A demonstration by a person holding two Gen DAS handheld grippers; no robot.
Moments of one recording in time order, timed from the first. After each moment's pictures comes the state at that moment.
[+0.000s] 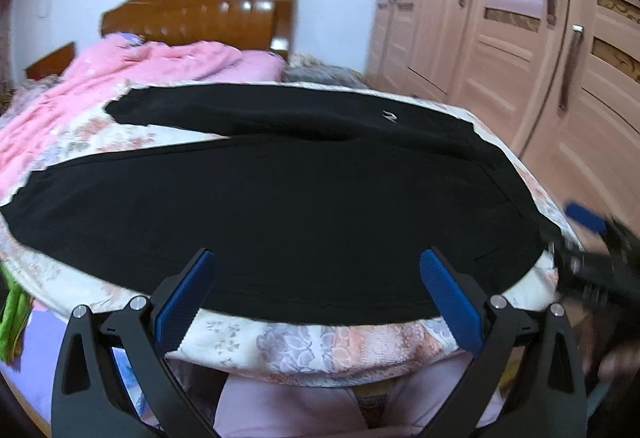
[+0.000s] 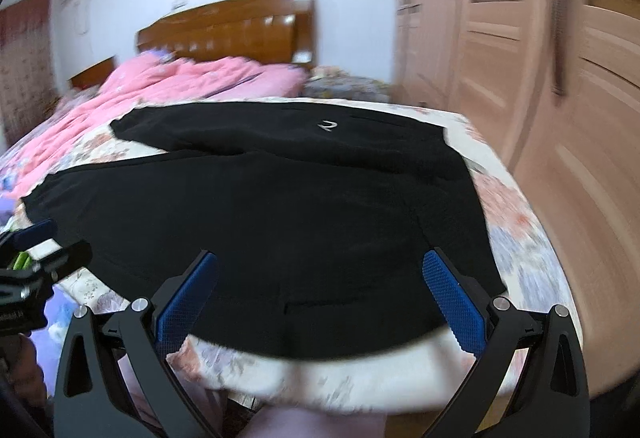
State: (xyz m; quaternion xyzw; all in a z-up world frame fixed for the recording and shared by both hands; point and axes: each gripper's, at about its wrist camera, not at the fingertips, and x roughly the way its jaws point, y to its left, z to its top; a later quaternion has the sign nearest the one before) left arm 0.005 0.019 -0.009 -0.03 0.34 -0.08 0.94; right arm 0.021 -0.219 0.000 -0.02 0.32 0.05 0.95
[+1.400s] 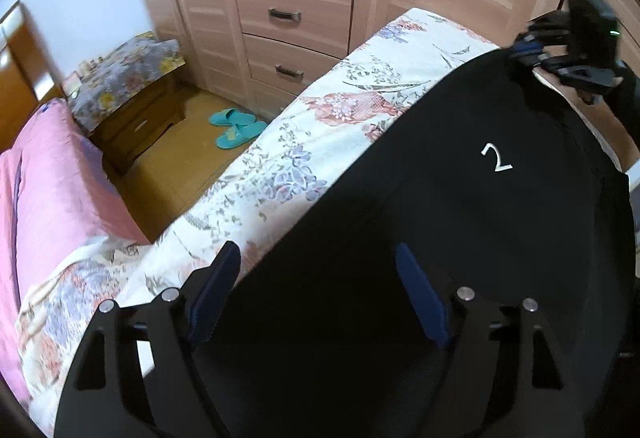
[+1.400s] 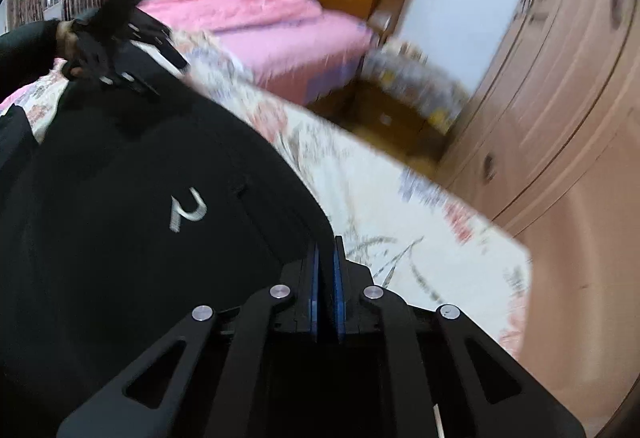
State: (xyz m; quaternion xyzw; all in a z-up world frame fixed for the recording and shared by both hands) left arm 0.523 -0.020 -0.041 0.25 0.43 -0.44 0.75; right arm 0.371 -0.305 -0.005 -0.19 0.37 0.18 0.89
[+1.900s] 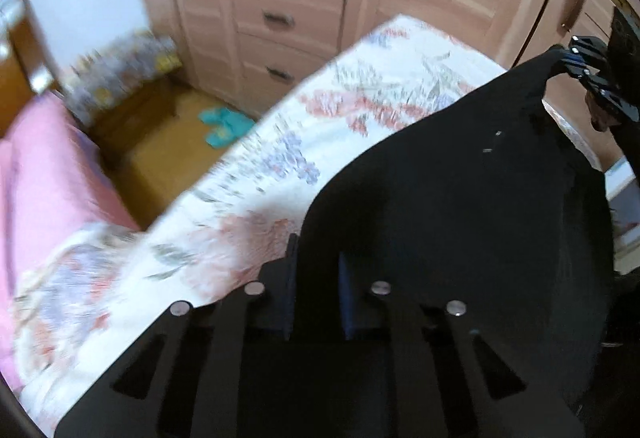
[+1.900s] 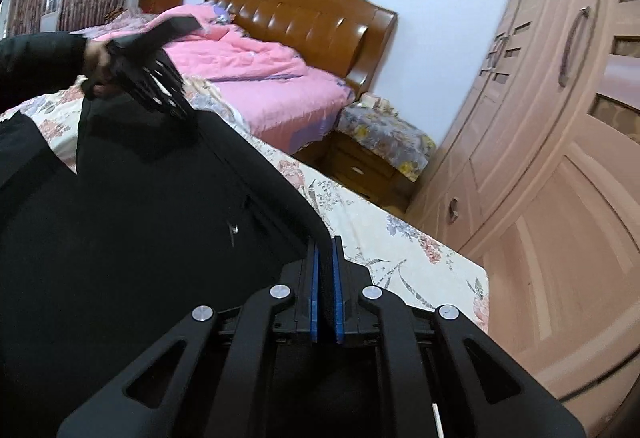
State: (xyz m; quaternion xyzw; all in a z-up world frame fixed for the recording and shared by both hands) left arm 0.484 0.018 -0.007 0.23 0.41 -0.44 0.76; right arm 0.286 -0.278 0.033 -0.20 0.28 0.14 0.93
